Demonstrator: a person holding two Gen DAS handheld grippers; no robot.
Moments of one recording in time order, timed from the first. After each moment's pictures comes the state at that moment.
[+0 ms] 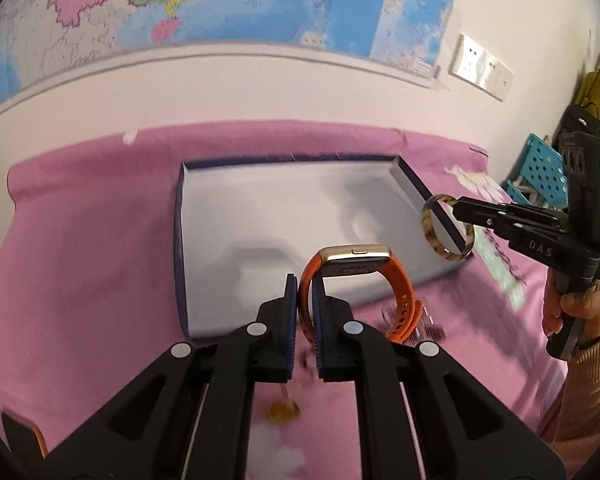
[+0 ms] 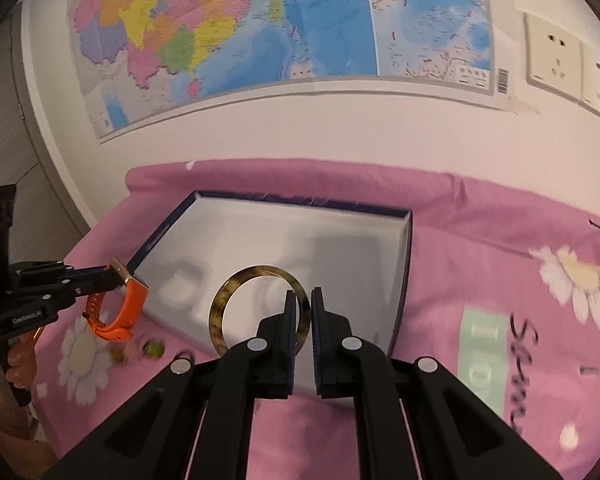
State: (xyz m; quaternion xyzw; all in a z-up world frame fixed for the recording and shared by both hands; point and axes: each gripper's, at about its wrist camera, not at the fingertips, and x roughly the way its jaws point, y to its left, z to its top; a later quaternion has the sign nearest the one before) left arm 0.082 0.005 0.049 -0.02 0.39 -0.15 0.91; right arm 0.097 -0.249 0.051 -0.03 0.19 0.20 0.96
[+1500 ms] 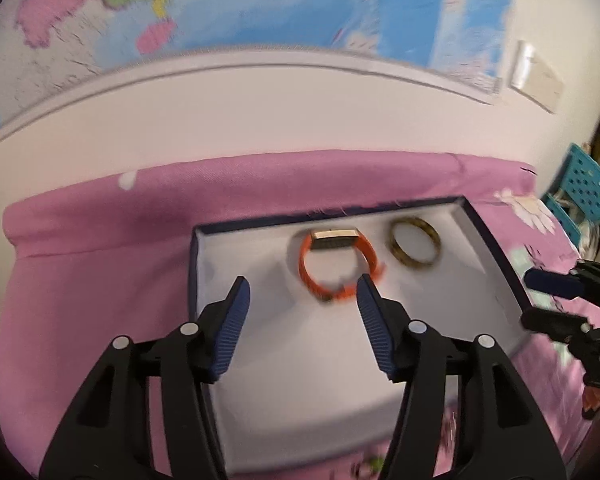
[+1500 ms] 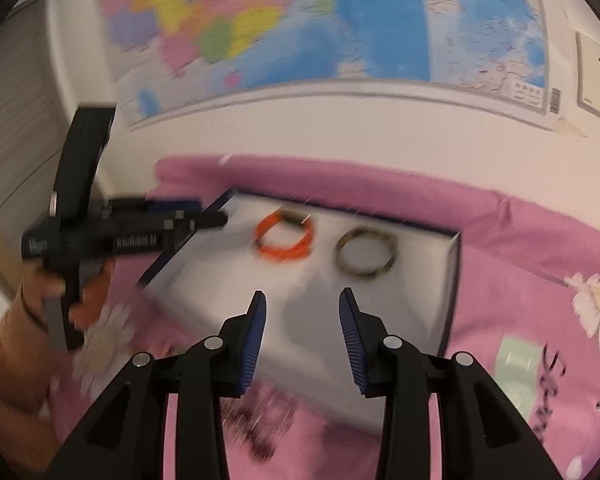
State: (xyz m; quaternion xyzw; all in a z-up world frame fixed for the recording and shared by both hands) left arm 0.156 0.004 0.047 0.00 0.39 -0.10 0.92; right arm 0.089 -0.215 0.045 -0.07 0.19 0.27 0.94
